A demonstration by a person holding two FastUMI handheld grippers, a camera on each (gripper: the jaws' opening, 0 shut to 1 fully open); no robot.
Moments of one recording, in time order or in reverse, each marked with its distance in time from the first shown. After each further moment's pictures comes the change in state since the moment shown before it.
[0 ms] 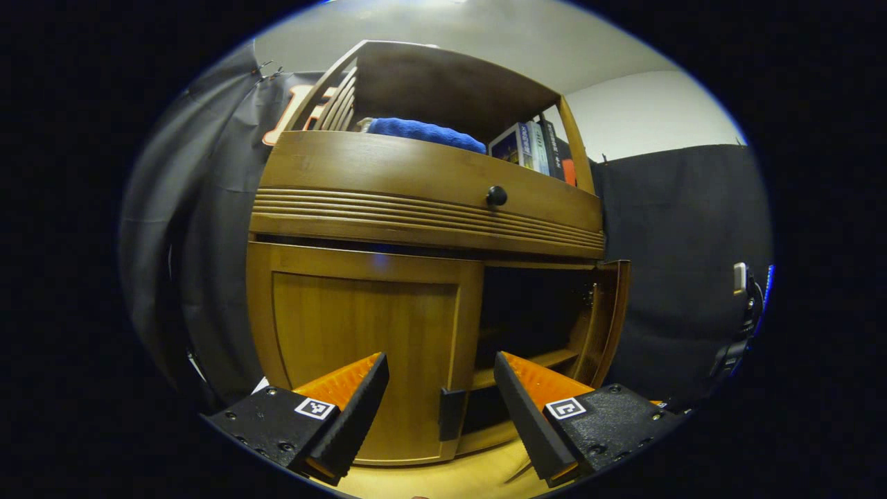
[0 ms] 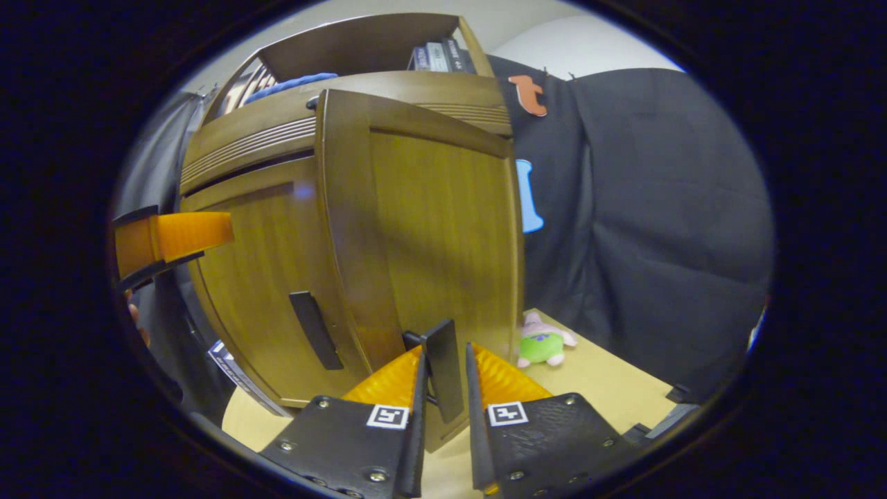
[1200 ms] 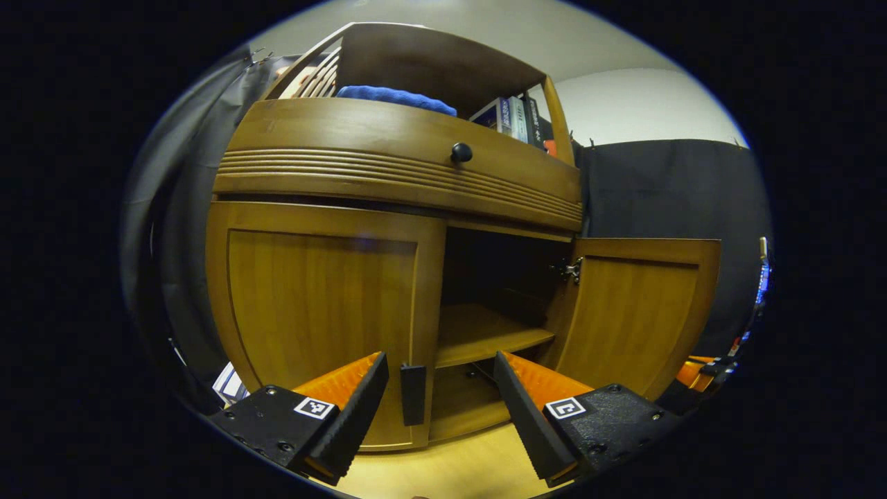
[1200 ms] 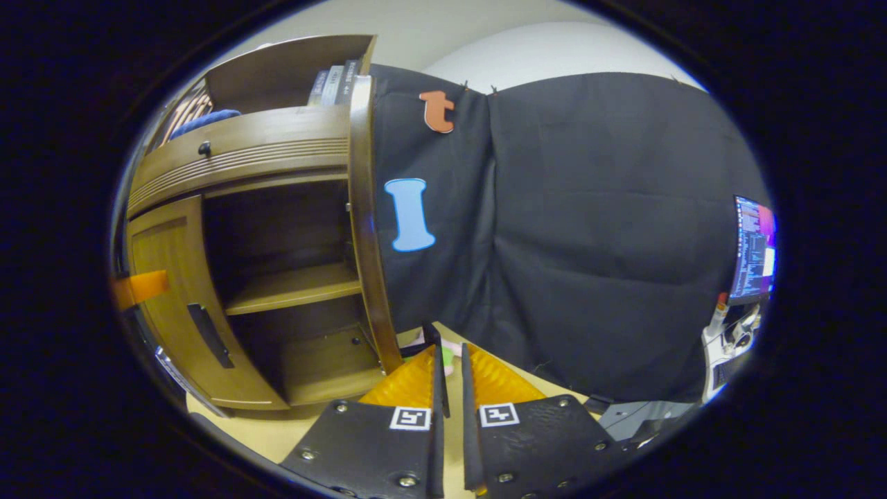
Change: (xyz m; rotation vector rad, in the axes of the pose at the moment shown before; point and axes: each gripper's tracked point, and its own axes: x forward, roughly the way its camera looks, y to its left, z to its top) left arm 0.010 -0.022 -0.045 -0.022 0.103 -0.037; right arm -0.044 -0.177 0.027 0.004 -0.081 -0.323
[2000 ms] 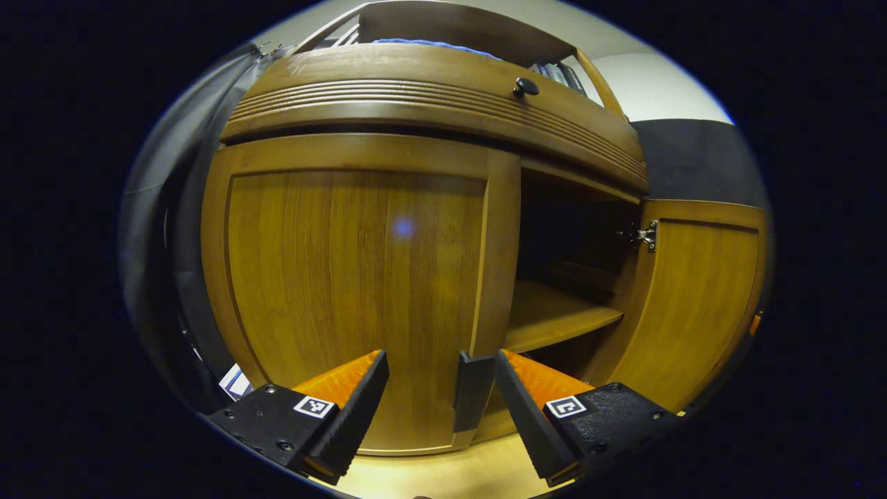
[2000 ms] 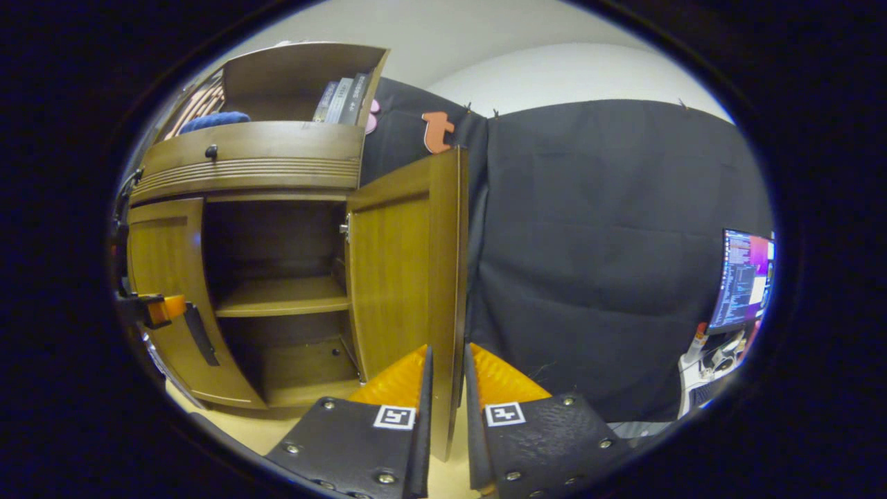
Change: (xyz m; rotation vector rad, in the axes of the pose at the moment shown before) left arm 0.058 0.057 -0.050 0.021 0.073 0.139; right arm -0.025 -0.010 0.035 -0.065 -0.096 -0.037
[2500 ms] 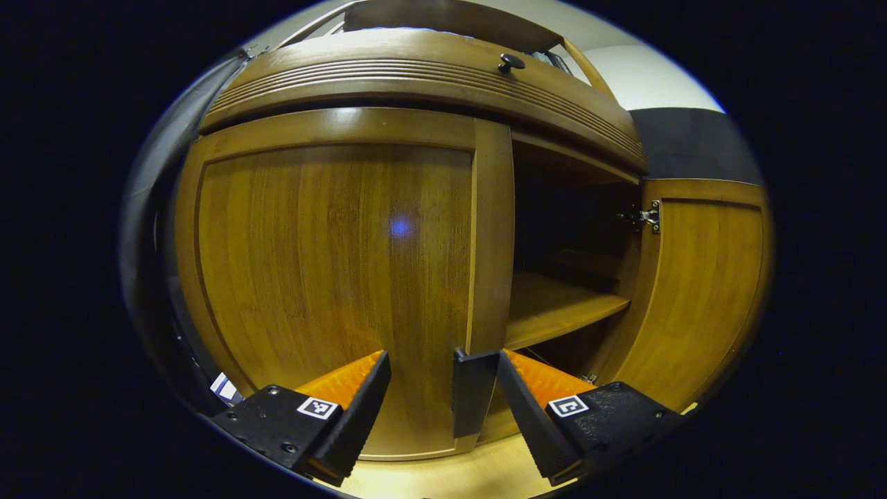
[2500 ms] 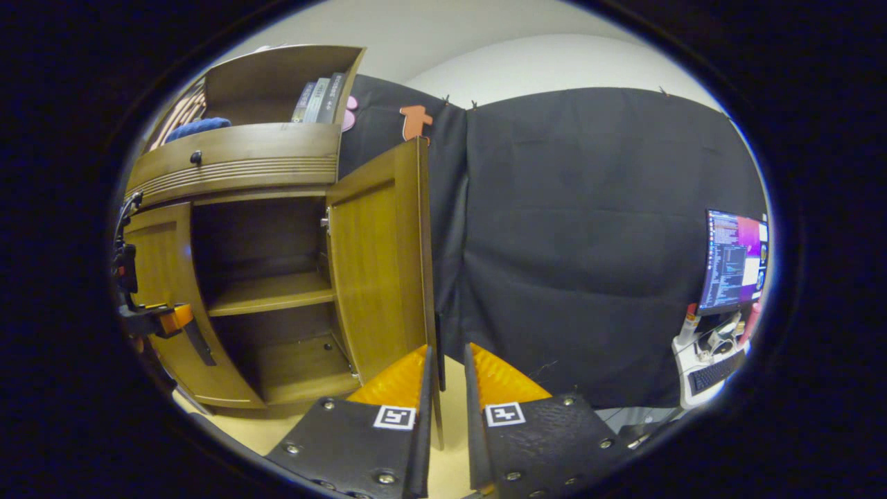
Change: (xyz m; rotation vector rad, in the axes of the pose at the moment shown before) left arm 0.018 -0.008 -0.013 0.032 0.008 -0.026; right arm -0.017 -0.021 -0.025 0.043 0.057 -0.061
